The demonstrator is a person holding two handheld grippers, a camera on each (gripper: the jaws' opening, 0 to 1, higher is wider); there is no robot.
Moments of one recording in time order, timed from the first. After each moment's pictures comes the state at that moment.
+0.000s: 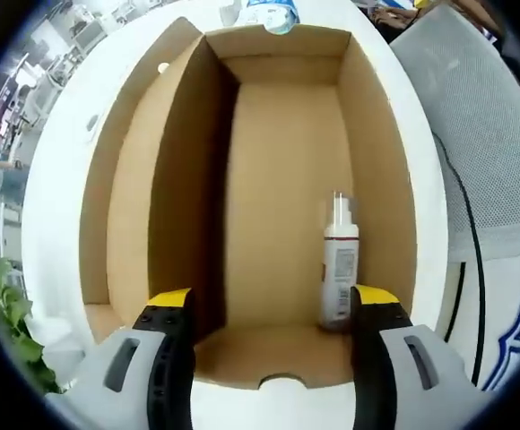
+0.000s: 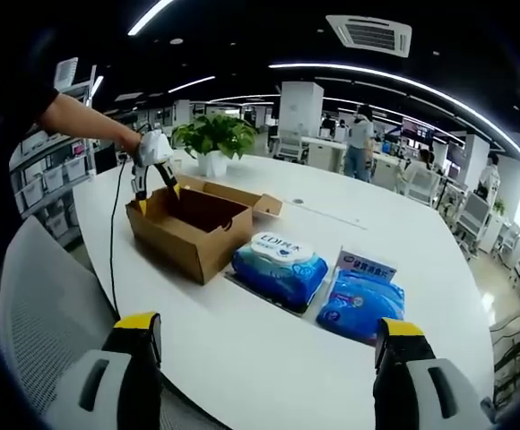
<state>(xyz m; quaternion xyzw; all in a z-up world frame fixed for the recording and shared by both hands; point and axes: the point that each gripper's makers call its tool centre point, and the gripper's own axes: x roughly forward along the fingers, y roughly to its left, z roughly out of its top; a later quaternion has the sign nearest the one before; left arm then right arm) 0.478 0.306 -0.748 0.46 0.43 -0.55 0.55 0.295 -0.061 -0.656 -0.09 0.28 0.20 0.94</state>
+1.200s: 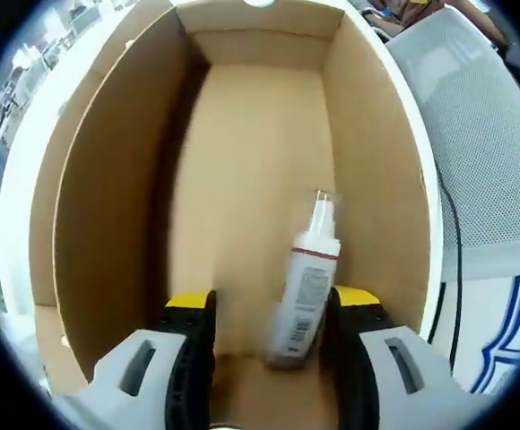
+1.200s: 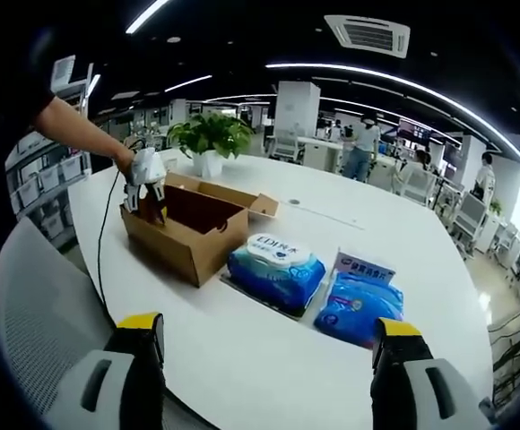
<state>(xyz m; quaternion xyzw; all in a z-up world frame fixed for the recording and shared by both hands) 0.443 0.300 -0.785 0.42 0.46 -0.57 0.53 0.303 -0.058 -0.656 -0.09 0.27 0.19 0.94</state>
